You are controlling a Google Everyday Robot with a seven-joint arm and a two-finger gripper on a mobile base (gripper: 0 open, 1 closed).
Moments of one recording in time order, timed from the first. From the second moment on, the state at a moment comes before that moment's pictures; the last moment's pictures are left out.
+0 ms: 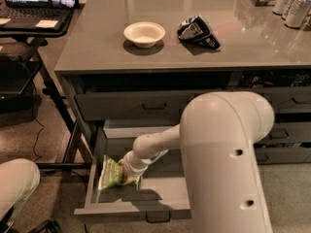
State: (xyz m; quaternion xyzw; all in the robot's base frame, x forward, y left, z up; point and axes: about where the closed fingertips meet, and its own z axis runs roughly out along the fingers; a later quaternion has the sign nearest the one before) arm 0.535 0.133 0.395 -0.83 0.50 0.13 0.23
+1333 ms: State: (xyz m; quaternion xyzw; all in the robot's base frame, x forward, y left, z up) arm 0.511 0.088 0.610 -0.89 0.31 0.09 0.31
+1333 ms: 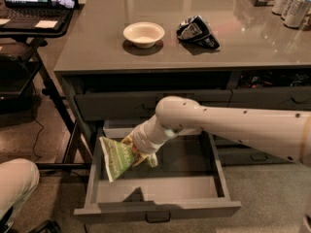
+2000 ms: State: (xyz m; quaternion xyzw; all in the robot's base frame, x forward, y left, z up) arm 0.504 0.083 0.609 -0.90 0.30 0.10 0.30
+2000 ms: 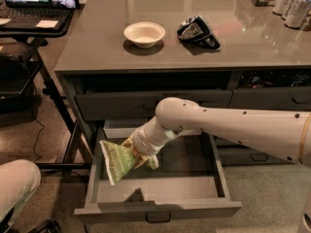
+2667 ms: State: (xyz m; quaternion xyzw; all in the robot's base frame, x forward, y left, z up) arm 0.518 0.120 0.708 -0.93 0.21 0.05 0.31
